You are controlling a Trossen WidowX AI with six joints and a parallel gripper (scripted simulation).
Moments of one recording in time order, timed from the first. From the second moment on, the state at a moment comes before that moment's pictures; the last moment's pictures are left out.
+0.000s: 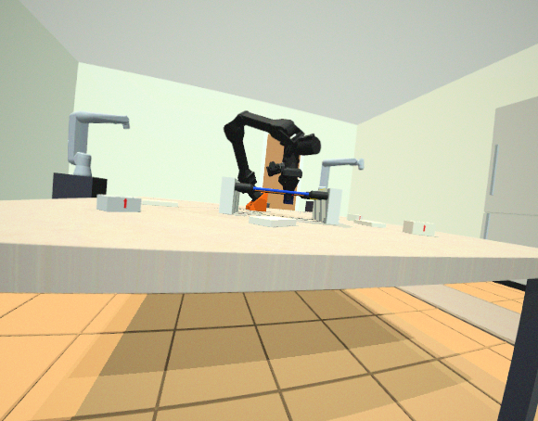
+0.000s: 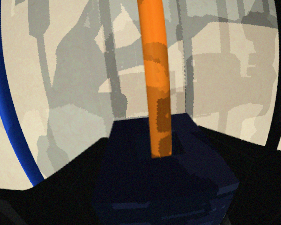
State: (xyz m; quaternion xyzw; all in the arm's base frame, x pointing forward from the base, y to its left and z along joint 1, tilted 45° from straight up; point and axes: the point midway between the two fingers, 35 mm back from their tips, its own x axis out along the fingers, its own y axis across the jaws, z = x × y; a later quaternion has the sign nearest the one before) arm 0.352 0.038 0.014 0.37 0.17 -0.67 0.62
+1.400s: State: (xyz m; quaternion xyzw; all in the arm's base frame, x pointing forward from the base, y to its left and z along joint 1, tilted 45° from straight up) arm 0.352 0.038 0.014 0.37 0.17 -0.66 0.63
